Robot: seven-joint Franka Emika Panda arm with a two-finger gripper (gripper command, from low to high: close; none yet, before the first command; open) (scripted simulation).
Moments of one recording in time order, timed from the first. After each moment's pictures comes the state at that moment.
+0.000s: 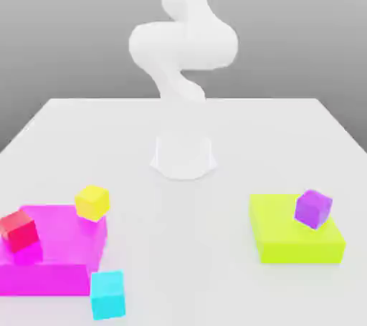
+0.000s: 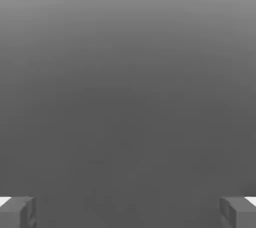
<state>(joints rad) 0.04 -0.75 -0.05 -2.31 0.01 2.32 0.70</state>
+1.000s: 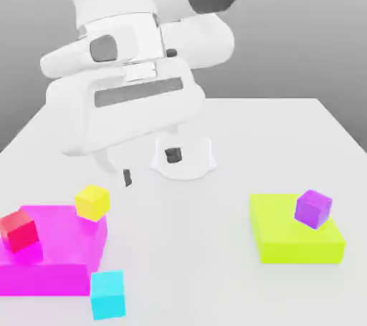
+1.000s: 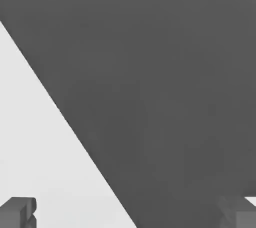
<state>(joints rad) 0.41 -0.13 -0.53 -2.41 0.28 2.52 -0.61</state>
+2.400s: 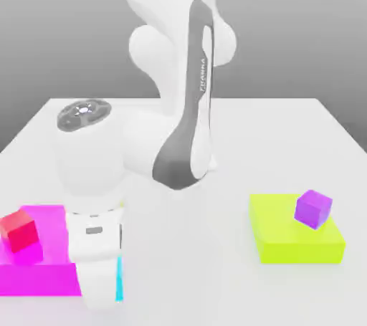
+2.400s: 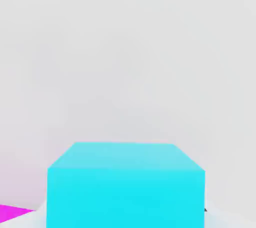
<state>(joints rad) 0.28 0.28 -0.49 -2.49 0.34 2.71 -1.46</state>
